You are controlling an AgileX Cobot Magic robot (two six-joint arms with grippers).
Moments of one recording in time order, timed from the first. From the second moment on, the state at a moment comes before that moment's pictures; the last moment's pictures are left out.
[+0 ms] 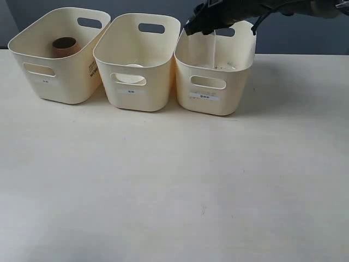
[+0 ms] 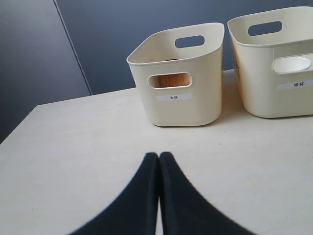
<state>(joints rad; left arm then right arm) 0.00 0.00 0.00 0.08 0.23 0.09 0.33 2.06 -1.66 0.49 0.32 -0.76</state>
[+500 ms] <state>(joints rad) 0.00 0.00 0.00 0.08 0.23 0.09 0.31 2.11 -1.66 0.56 0.31 -0.76</state>
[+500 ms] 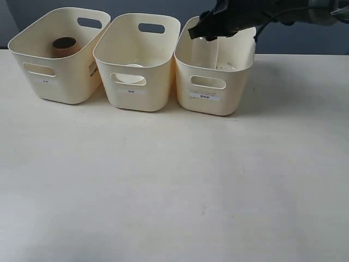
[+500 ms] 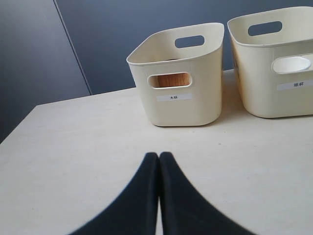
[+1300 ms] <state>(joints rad) 0.00 0.00 0.00 0.08 0.23 0.09 0.30 2.12 -1.66 0.53 0.38 -0.76</state>
